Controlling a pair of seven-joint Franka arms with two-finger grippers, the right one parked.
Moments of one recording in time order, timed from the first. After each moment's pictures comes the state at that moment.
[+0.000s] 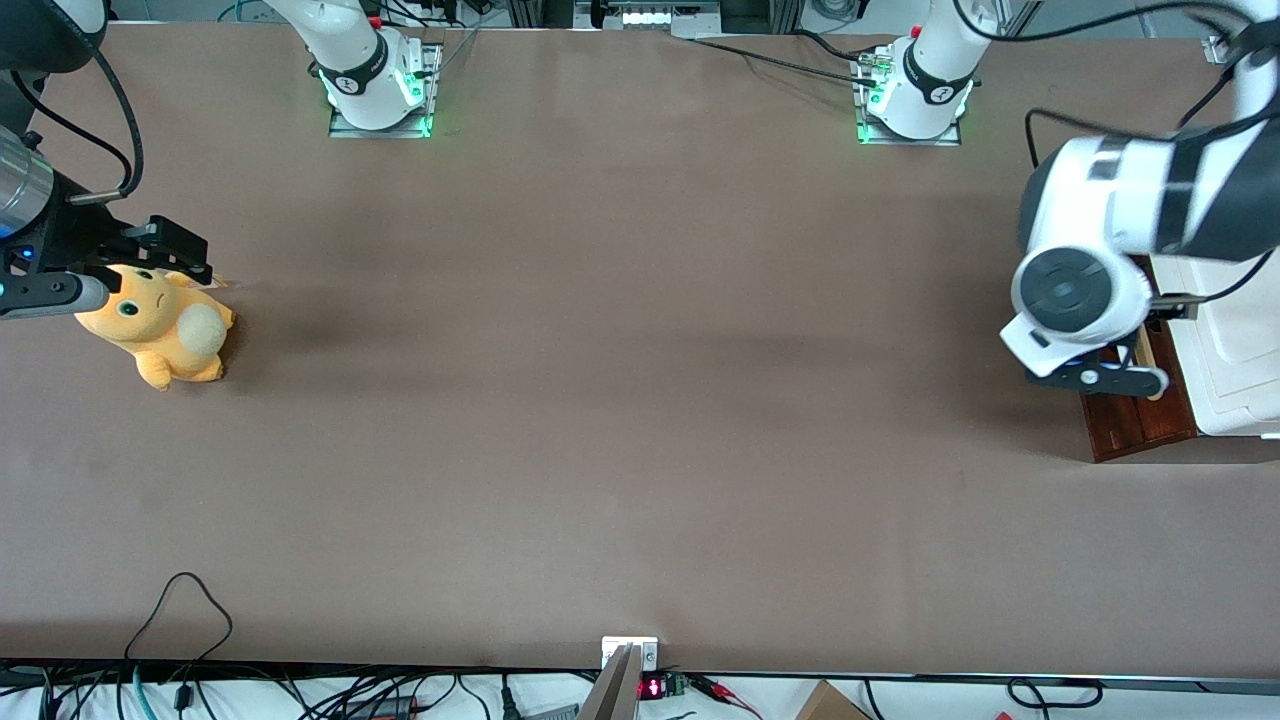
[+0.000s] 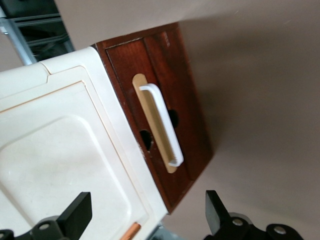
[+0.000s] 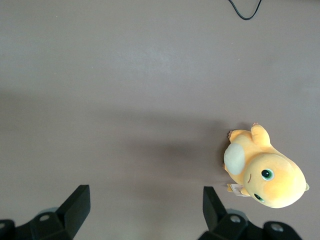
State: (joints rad) arm -0.18 0.32 -0.02 -1.67 0.70 1.47 -0.11
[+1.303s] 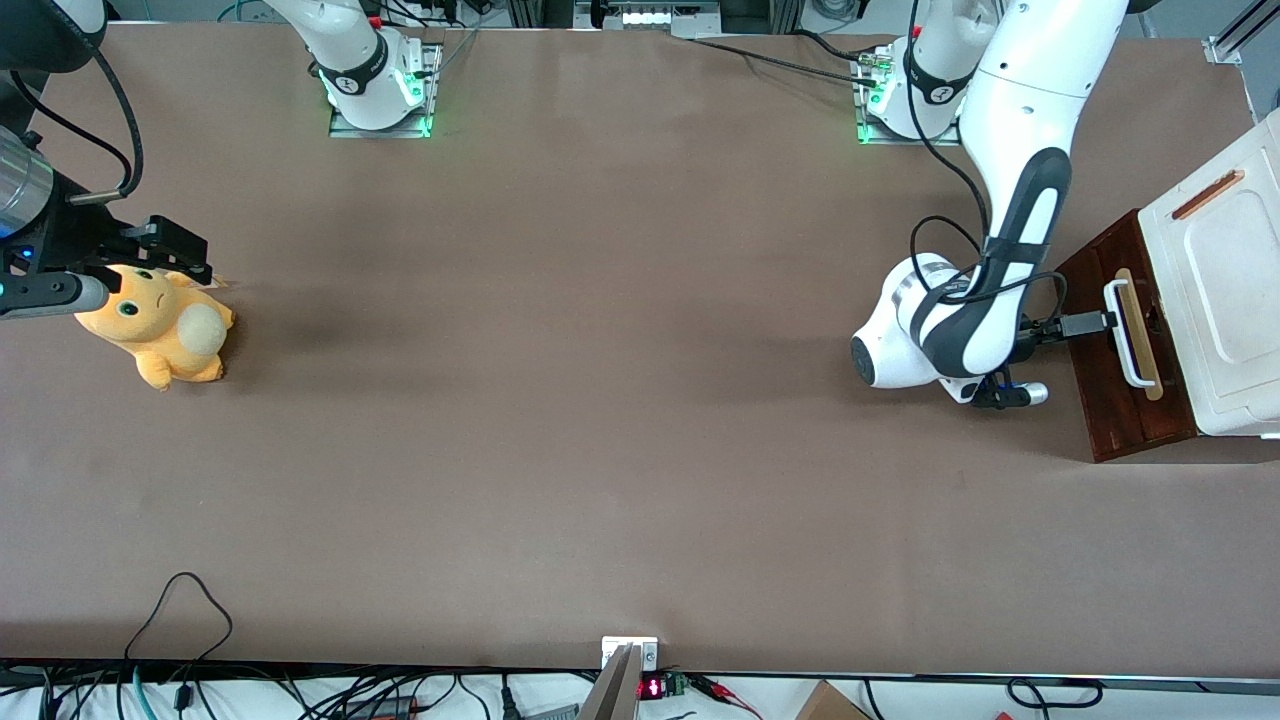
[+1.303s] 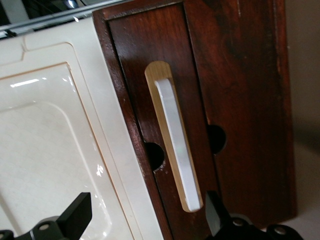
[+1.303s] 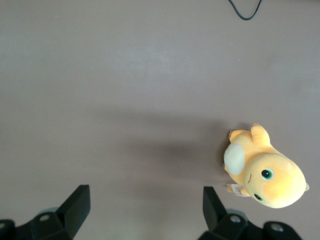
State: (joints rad) arm -0.26 0.64 -0.02 -1.87 1.16 1.35 -0.74
